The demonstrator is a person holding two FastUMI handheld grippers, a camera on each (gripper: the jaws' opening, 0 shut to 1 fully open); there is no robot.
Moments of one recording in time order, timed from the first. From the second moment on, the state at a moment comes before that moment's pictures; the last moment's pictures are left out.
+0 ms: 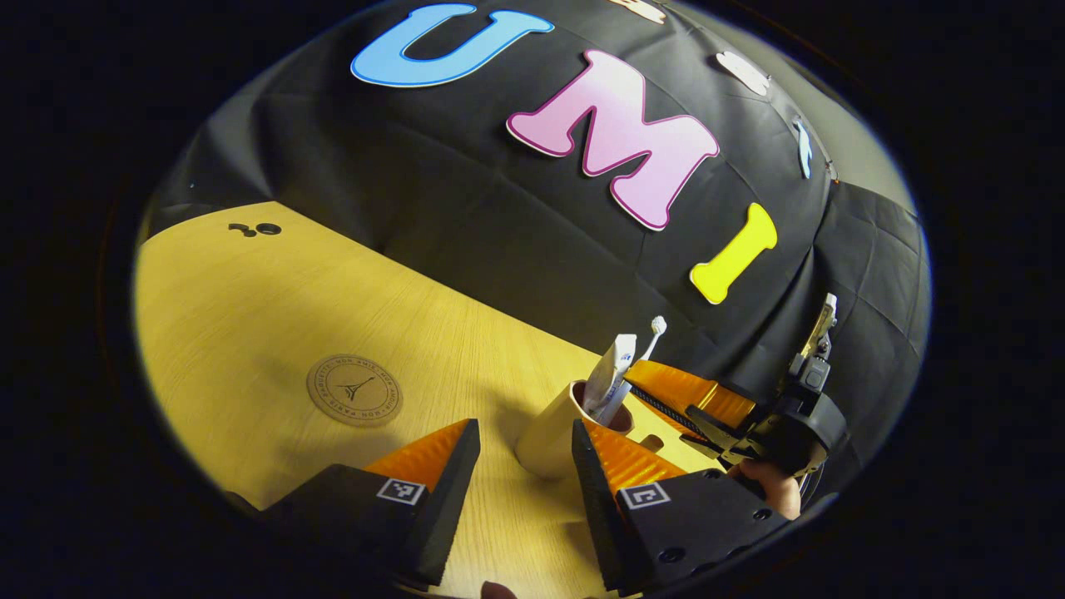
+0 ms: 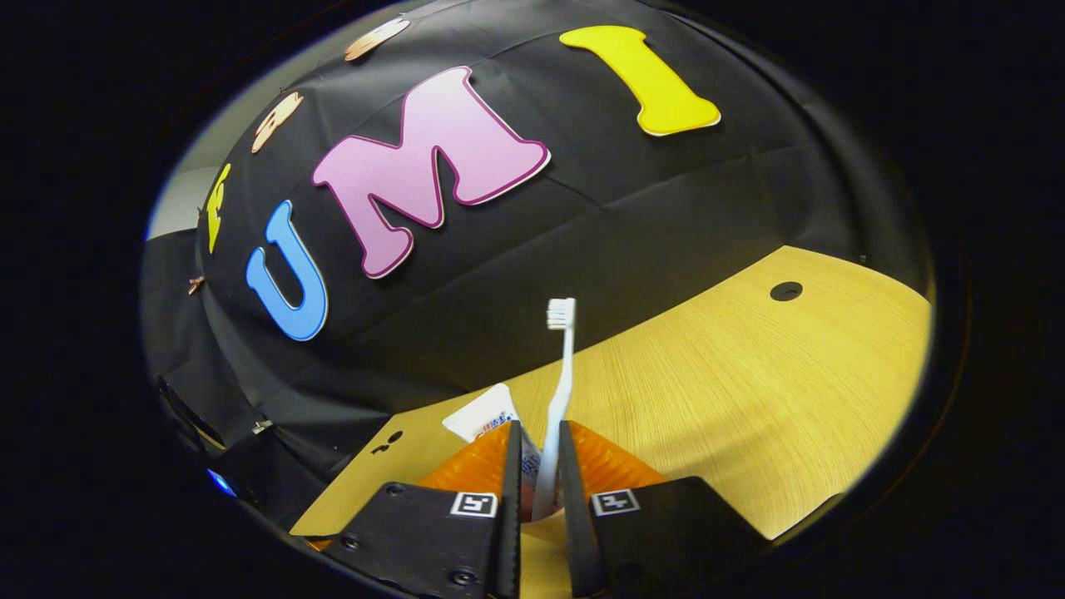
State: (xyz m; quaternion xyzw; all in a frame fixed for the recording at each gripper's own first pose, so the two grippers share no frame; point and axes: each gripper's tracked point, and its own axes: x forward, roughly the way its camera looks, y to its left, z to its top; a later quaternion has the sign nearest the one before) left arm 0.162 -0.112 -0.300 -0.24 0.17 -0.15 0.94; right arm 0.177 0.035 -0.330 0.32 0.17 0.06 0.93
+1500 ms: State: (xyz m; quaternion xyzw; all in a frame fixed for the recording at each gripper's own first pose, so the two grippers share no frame) left arm 0.081 -0.018 -0.262 -0.19 0.25 -0.10 0.95; right arm 0.098 0.019 -0.367 0.03 0.48 0.21 0.85
